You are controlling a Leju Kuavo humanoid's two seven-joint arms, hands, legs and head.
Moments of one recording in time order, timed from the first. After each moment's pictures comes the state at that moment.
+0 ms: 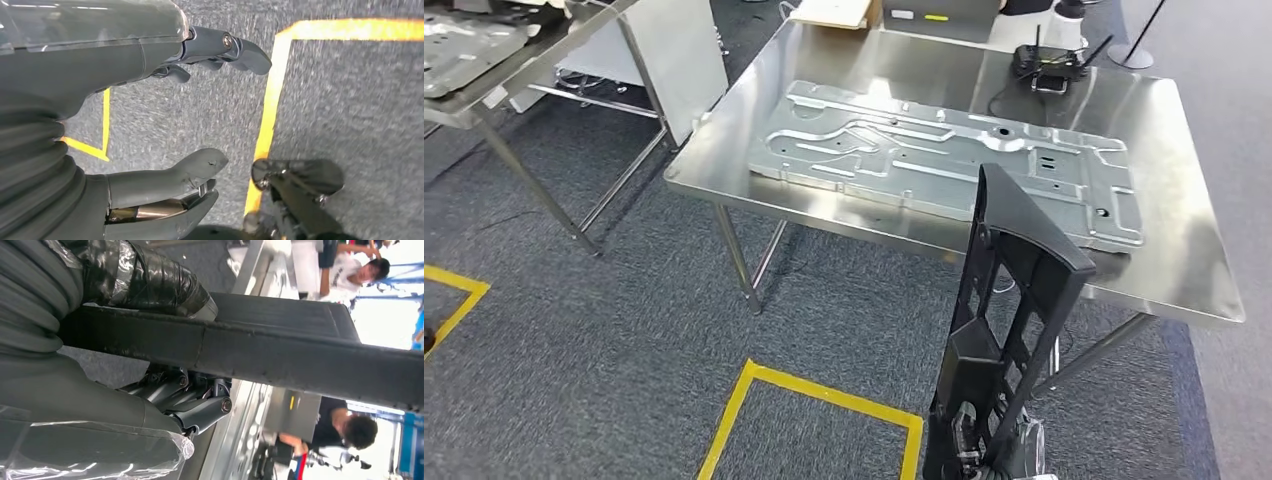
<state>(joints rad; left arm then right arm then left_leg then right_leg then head) -0.05 -0.15 1.20 -0.23 -1.36 0.04 -0.29 0.43 0.15 0.25 -1.88 0.25 -0.44 -0.47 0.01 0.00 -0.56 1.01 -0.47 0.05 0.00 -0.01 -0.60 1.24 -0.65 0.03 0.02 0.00</state>
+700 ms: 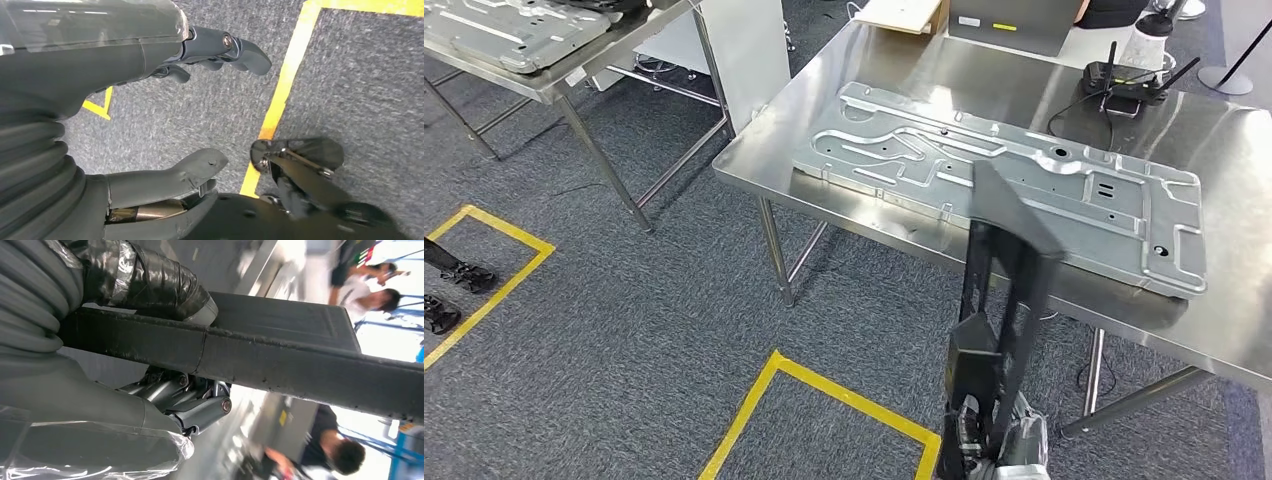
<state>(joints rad) -0.04 -0.15 1.20 -0.23 -1.38 0.04 -0.29 0.40 0.14 0.25 -1.88 0.40 -0.56 -0.39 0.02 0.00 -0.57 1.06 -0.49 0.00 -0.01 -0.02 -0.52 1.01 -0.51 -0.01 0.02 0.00</state>
